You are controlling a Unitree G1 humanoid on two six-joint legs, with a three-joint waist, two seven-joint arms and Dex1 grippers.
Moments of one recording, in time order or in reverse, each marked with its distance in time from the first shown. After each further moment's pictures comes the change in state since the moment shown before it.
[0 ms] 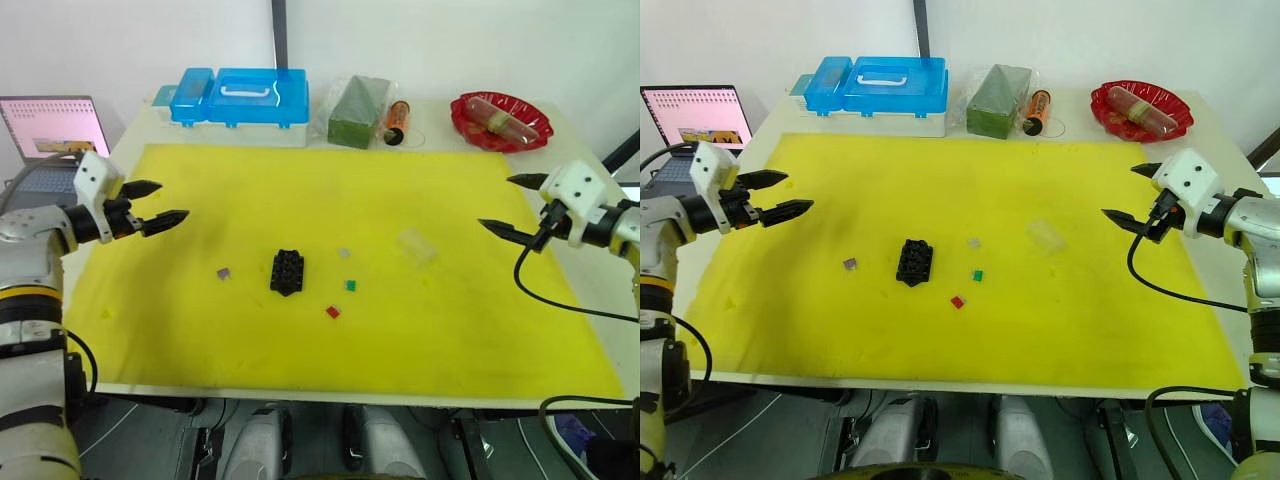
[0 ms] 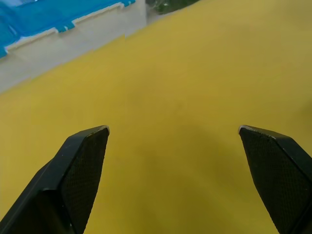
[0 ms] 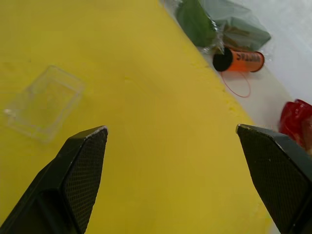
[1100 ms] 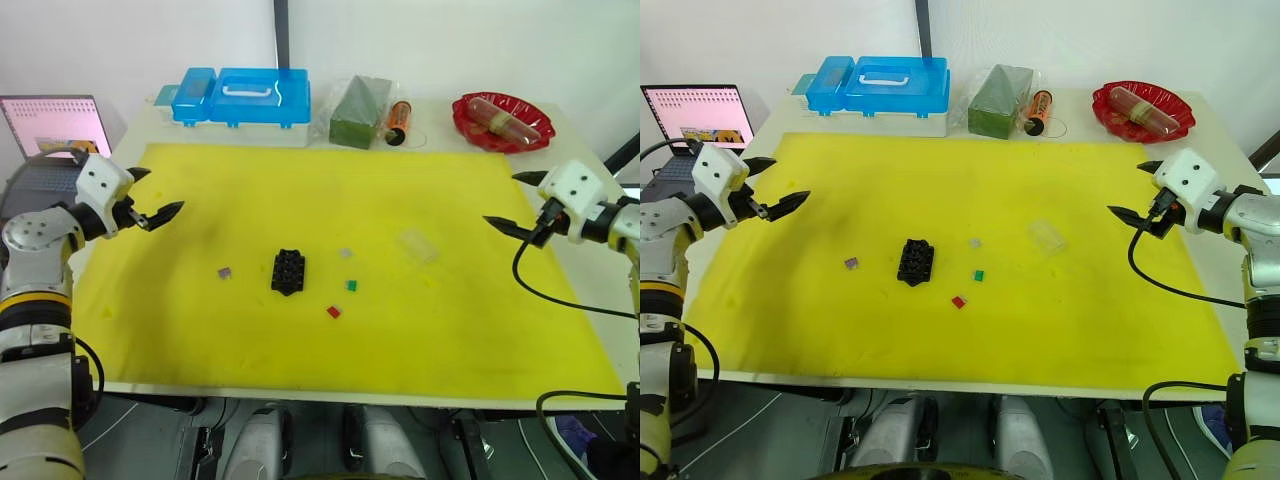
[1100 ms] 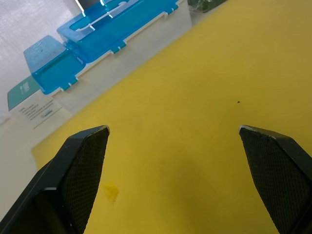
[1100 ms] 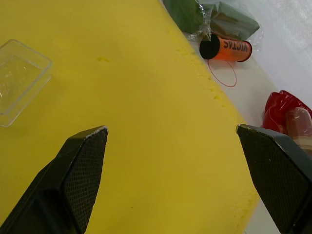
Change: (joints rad) left arm -0.025 -0.051 -0.027 0.139 0.174 -0.465 0.264; right arm -0.104 0.005 0.038 0.256 -0.101 -0.175 -0.024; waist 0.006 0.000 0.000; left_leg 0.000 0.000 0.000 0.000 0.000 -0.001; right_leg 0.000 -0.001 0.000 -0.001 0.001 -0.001
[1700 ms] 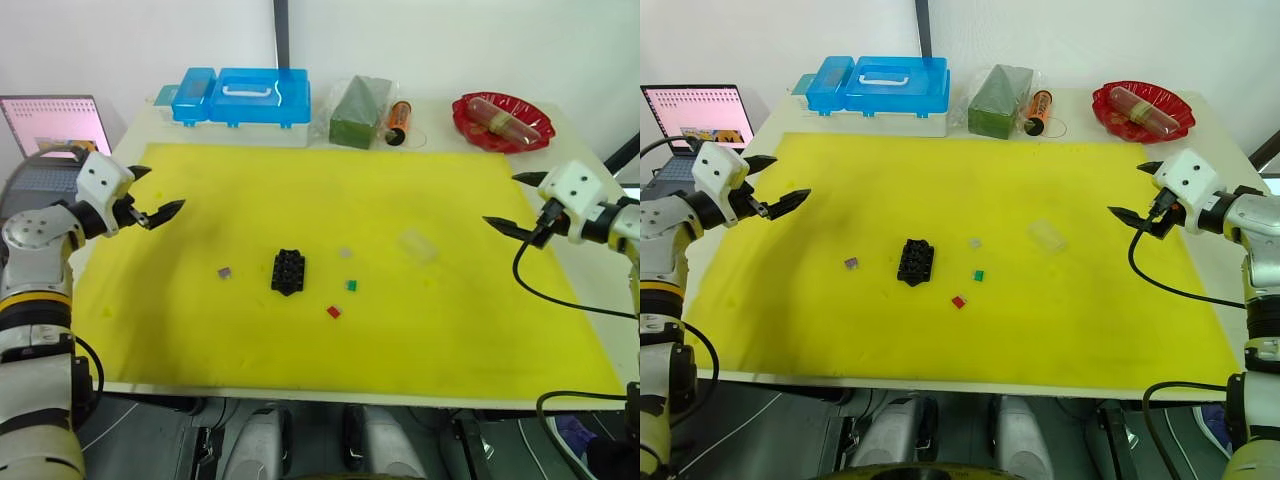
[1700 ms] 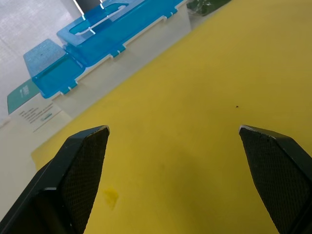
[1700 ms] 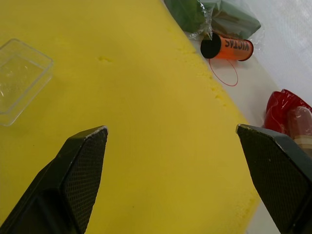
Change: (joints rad) left arm 0.005 0.000 0.000 -0.037 -0.010 0.027 -0.003; right arm 0.000 0.000 0.000 0.001 0.001 0.002 0.006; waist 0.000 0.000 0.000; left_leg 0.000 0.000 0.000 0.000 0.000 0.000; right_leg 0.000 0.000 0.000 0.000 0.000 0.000
